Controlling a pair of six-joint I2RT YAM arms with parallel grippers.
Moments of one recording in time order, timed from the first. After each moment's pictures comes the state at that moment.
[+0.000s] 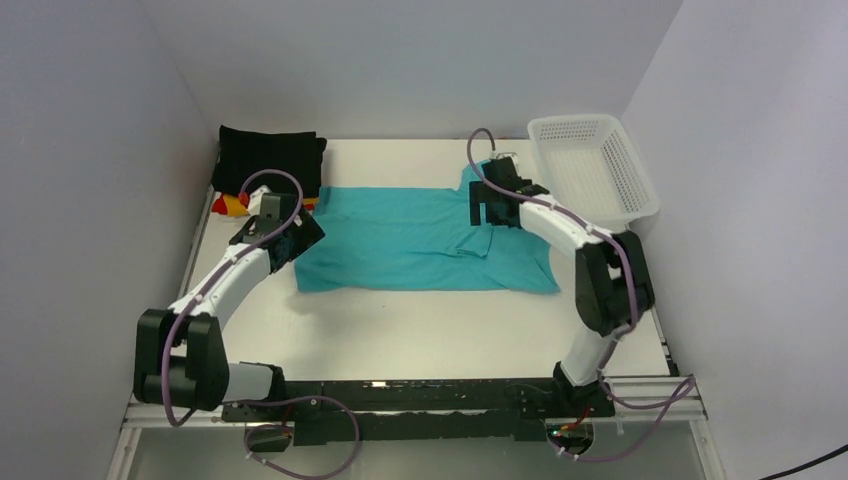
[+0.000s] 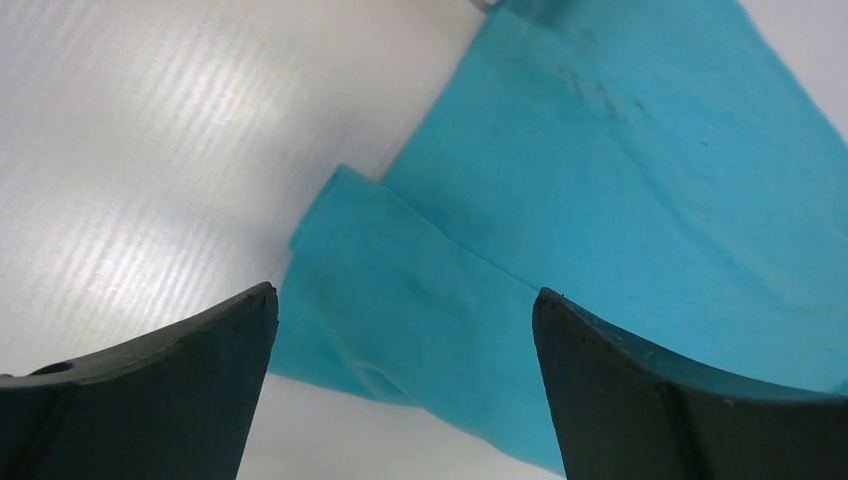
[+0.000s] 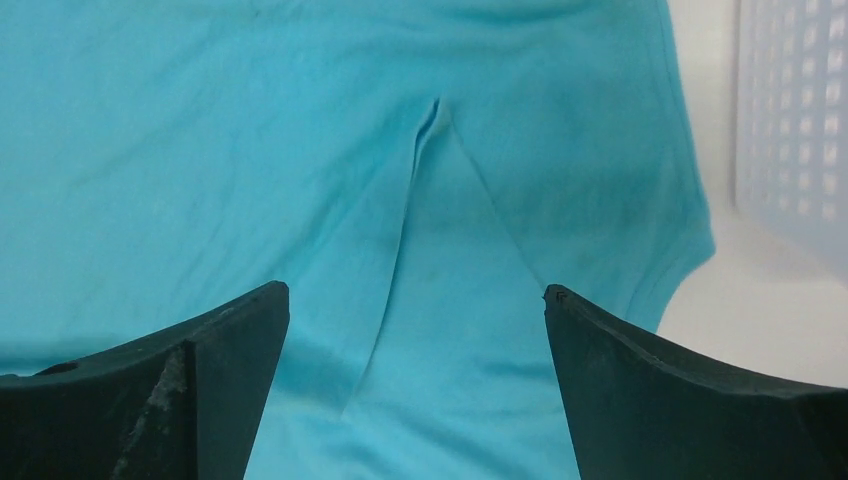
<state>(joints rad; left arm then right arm) -0.14 1.33 0.84 -0.39 -0.25 -0.75 0.37 1.80 1.30 -0.43 0.32 0.24</state>
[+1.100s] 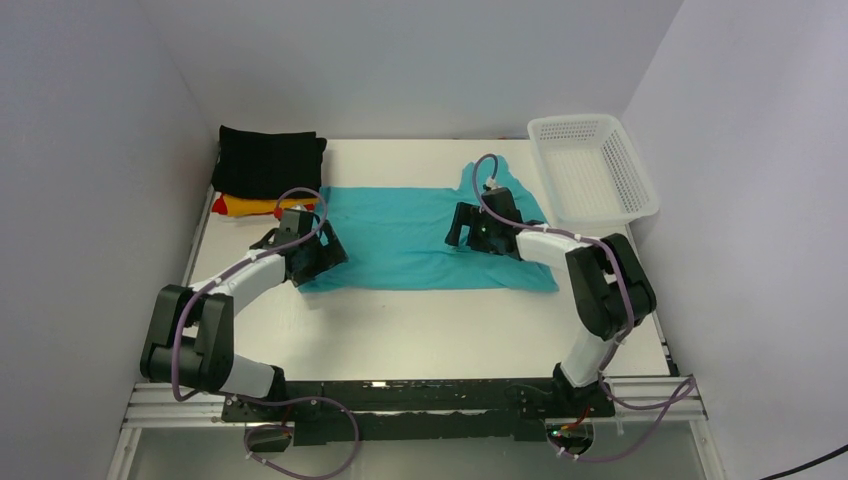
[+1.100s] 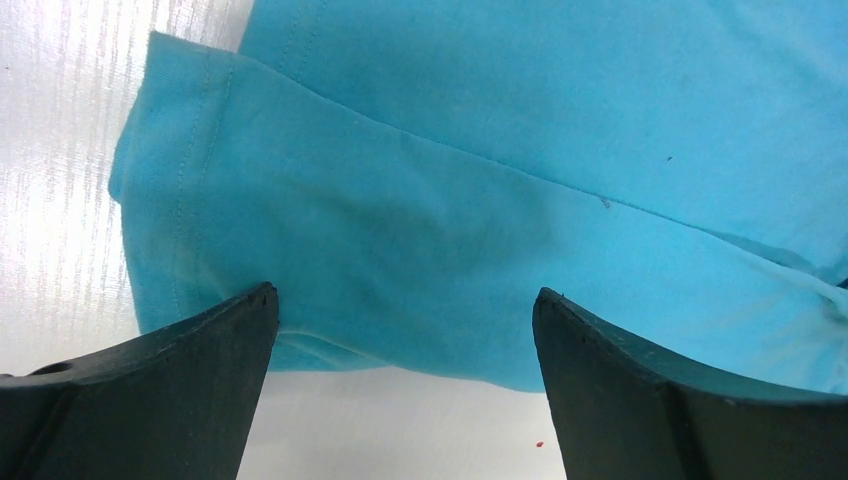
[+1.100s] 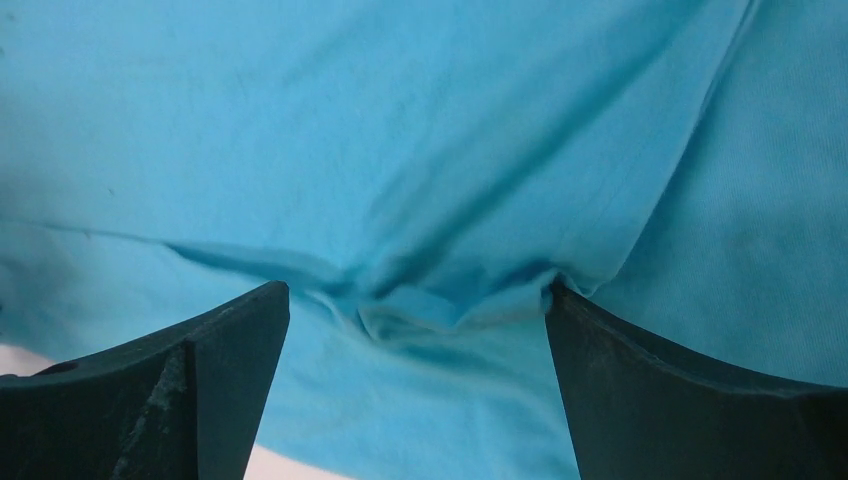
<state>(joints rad) -0.21 1.42 0.73 -0.26 -0.01 -0.68 0.40 1.72 0.92 -0.02 -0.10 0.54</state>
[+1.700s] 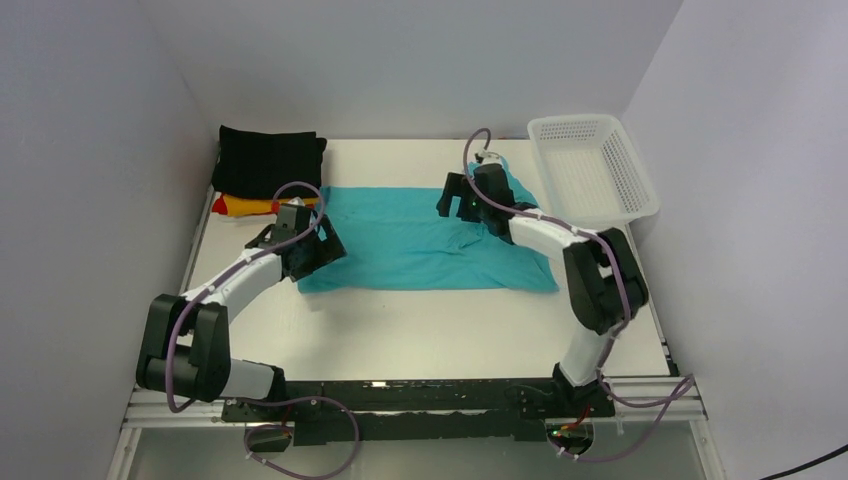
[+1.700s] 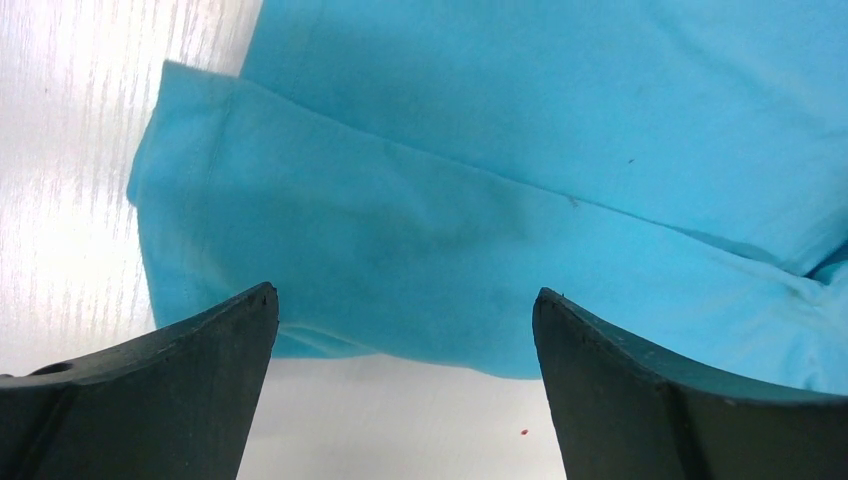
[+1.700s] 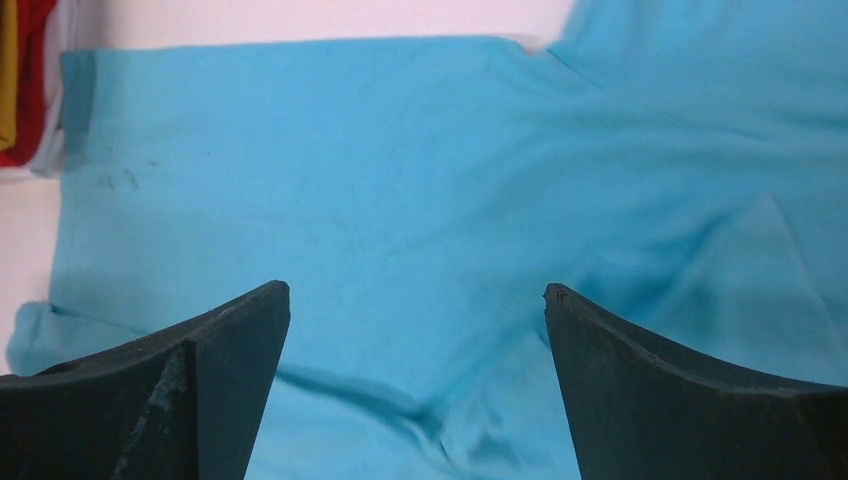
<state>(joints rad) -0.21 1.37 0.75 -0.31 -0.03 -0.67 0.42 1.84 1.17 0.08 -0.03 0.49</state>
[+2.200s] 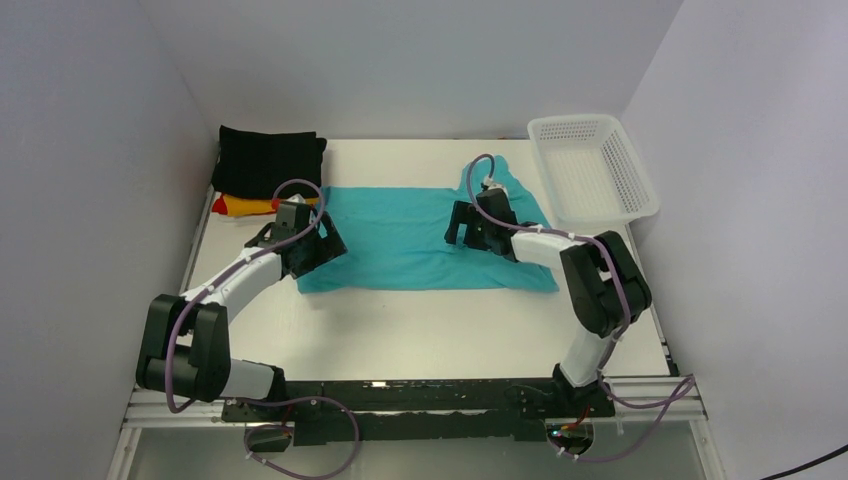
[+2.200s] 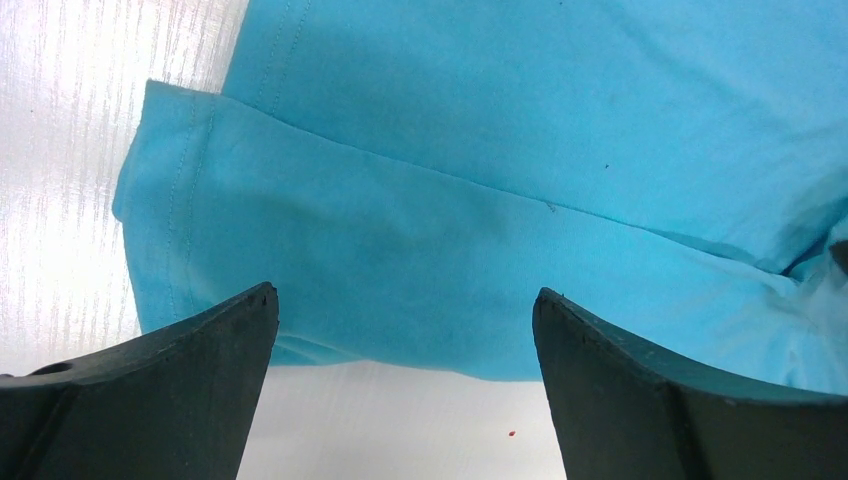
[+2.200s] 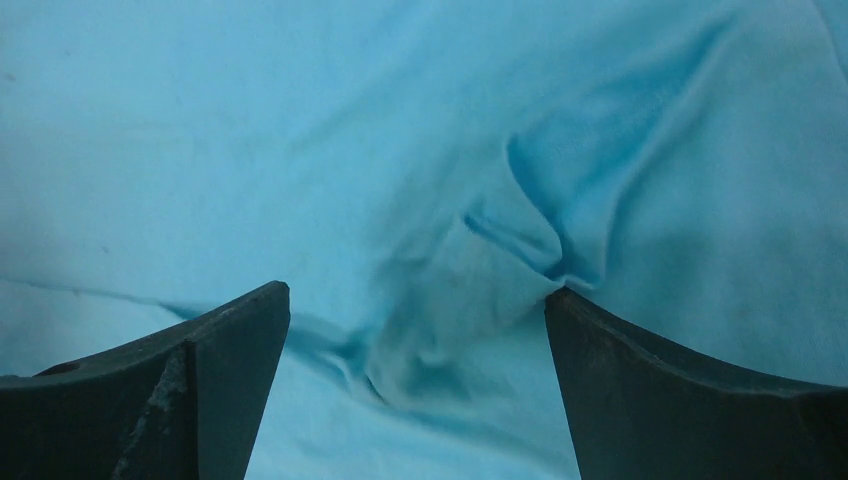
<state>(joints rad) -0.21 1.37 0.77 -0.30 -0.01 -0.66 0.43 1.77 0.95 0.06 0.00 0.54</state>
